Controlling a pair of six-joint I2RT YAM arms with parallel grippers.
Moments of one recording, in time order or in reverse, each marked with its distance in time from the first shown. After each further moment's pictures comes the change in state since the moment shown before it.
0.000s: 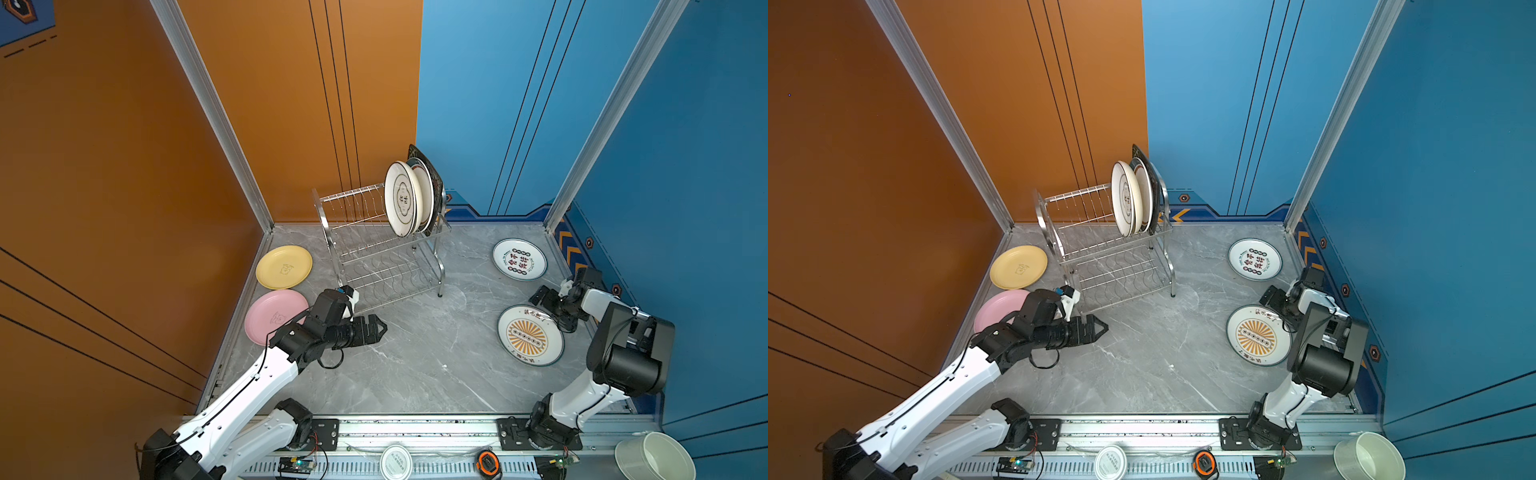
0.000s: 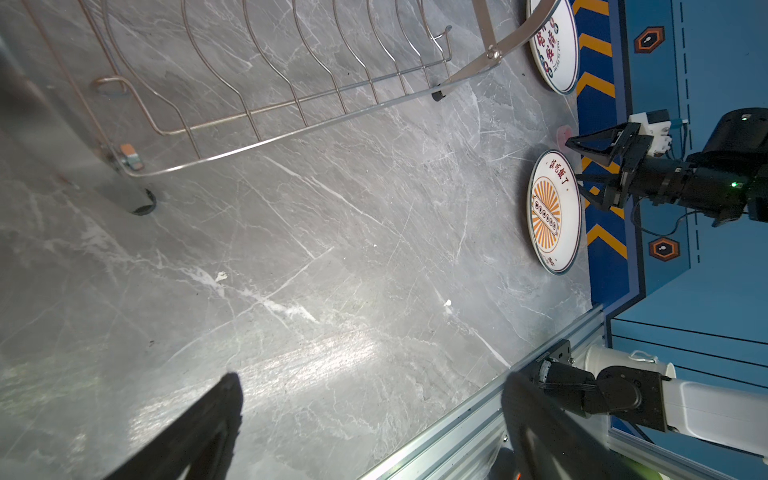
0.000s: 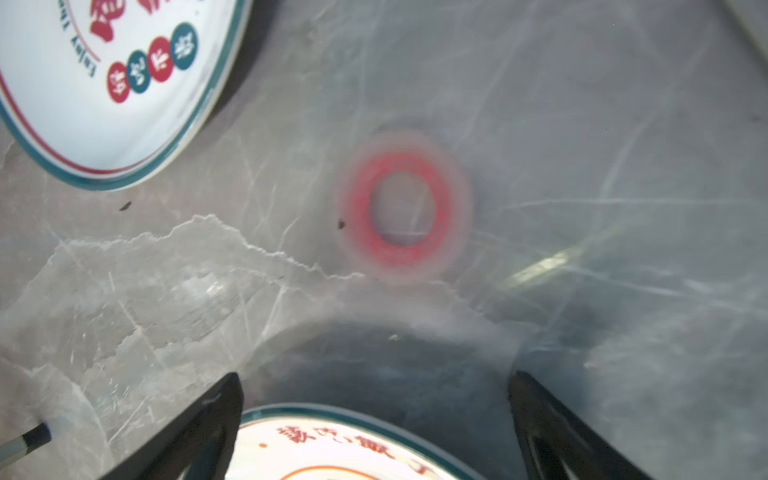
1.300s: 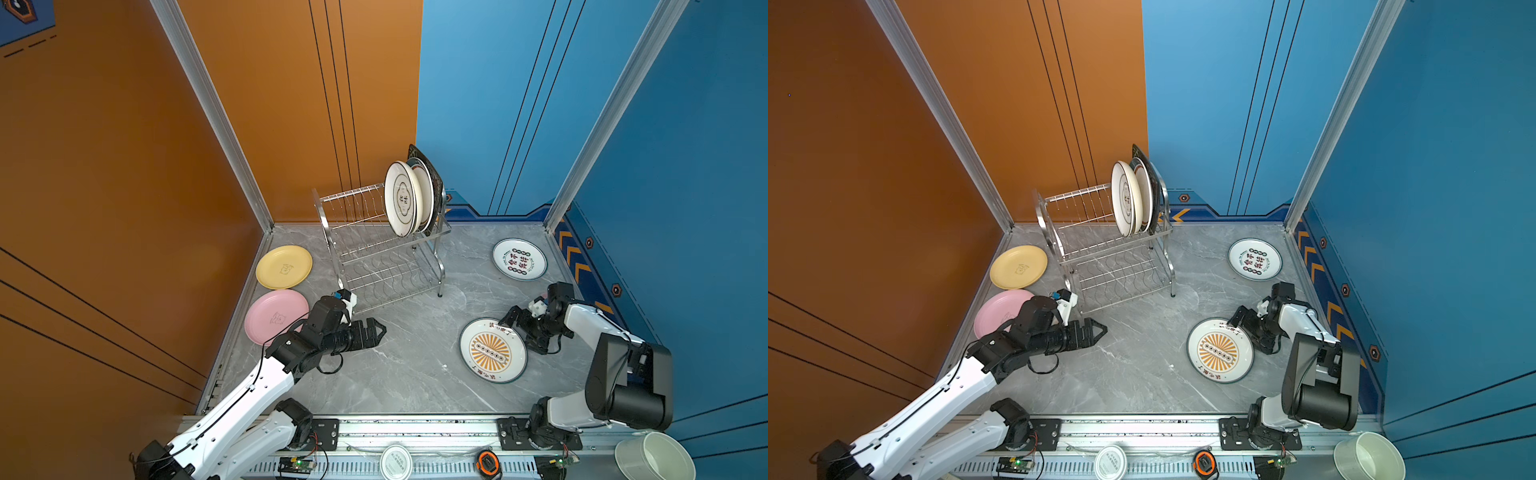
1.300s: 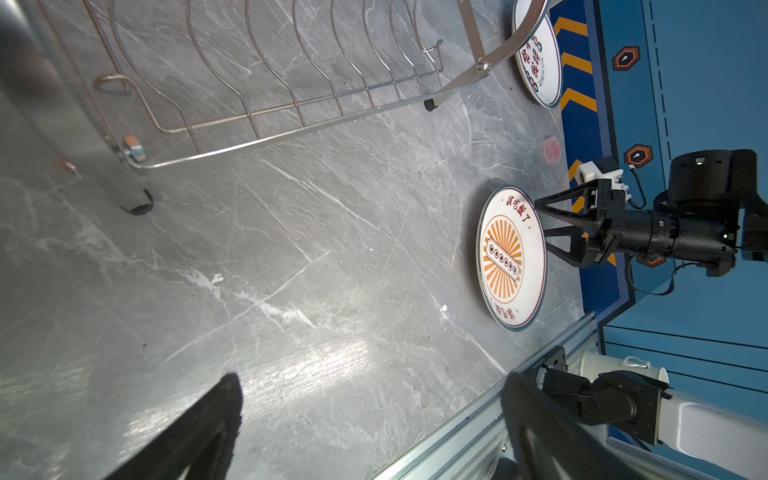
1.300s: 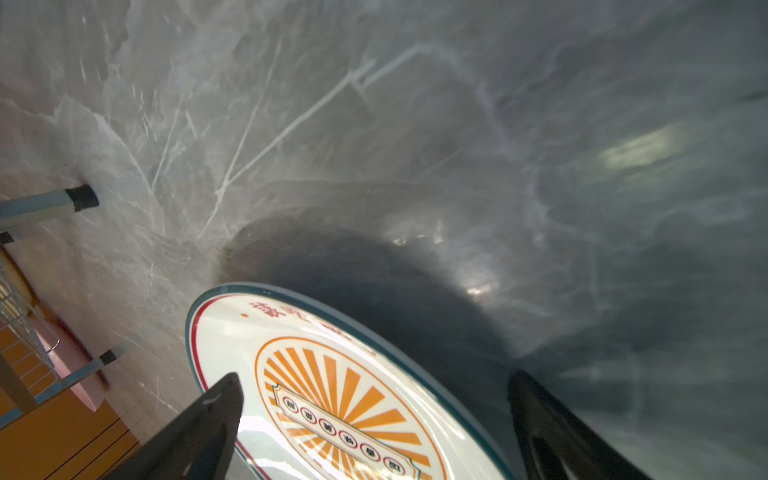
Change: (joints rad) left arm -0.014 -0.075 -0.071 0.056 -0.018 -0.035; right arm 0.202 -0.249 -0.225 -0.240 -0.174 0.122
